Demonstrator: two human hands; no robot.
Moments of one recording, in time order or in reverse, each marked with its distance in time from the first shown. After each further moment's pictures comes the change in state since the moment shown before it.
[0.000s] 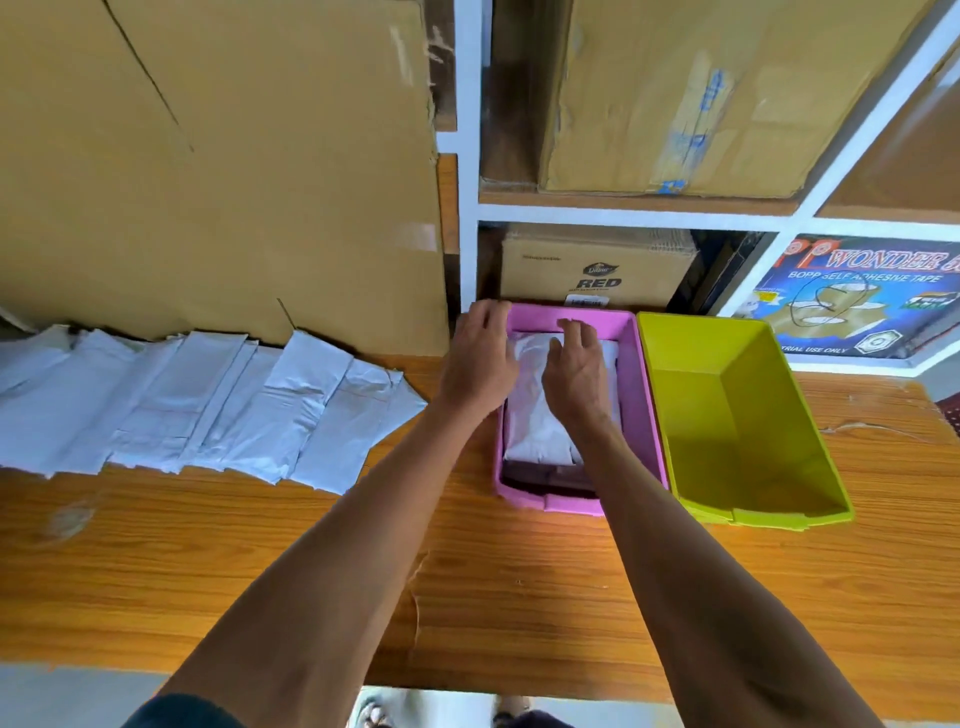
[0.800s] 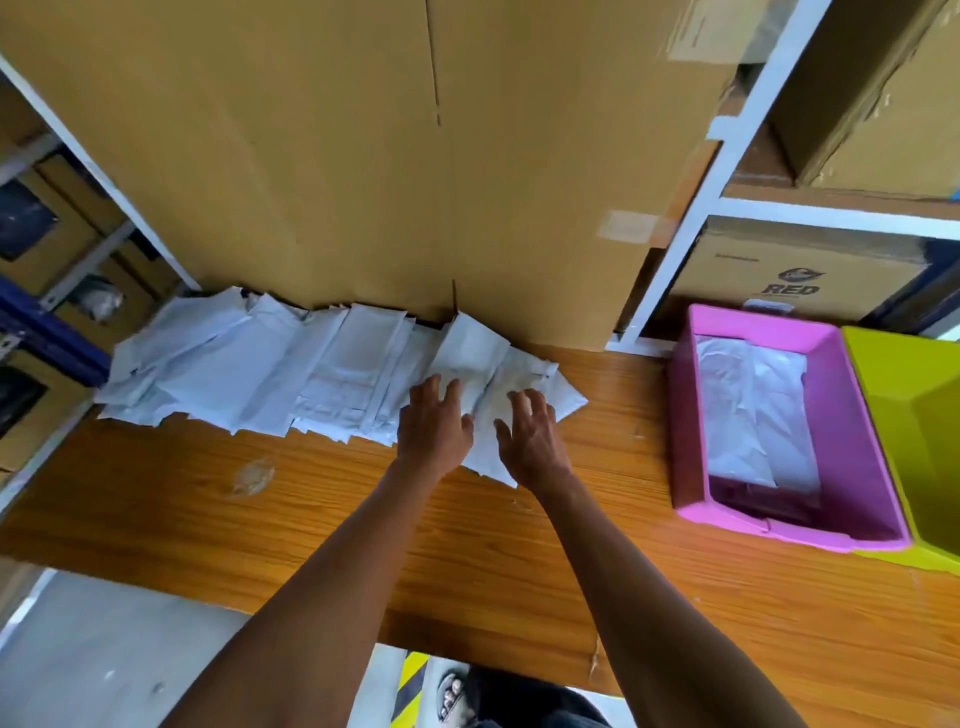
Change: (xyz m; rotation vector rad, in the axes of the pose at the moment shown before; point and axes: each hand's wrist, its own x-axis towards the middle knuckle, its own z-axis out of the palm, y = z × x) left_hand -0.132 -0.273 -0.139 0.402 -0.331 -0.357; right_hand -0.129 -0.201 0.209 -0.069 -0.527 -0.068
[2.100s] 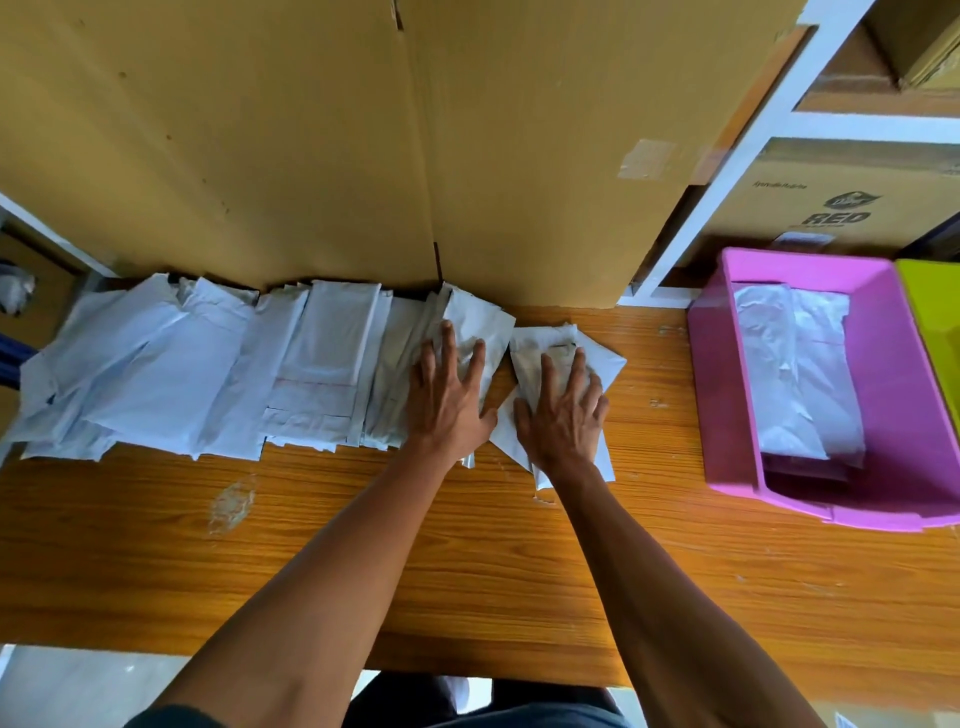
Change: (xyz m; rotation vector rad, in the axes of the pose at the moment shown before) left_hand 0.064 -0.013 0.039 0.228 -0.076 0.179; right_hand 0.030 0.019 0.035 -0.344 0.055 0.350
